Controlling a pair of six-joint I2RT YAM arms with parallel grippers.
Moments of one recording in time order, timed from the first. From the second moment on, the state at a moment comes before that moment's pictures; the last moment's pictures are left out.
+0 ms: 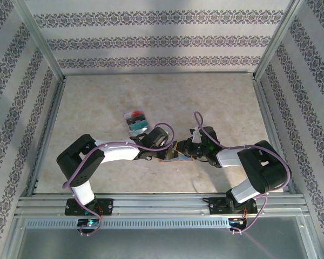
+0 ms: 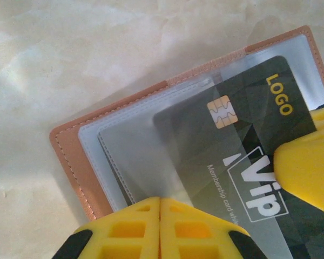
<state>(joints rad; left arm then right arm) -0.84 1.75 0.92 -0.14 0.03 -0.55 0.41 1.53 0.39 0.49 -0.68 0.97</state>
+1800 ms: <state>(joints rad) -0.68 1.42 0.96 -0.24 0.35 -0.26 0.40 1.06 0.51 -0.06 -0.76 0.62</state>
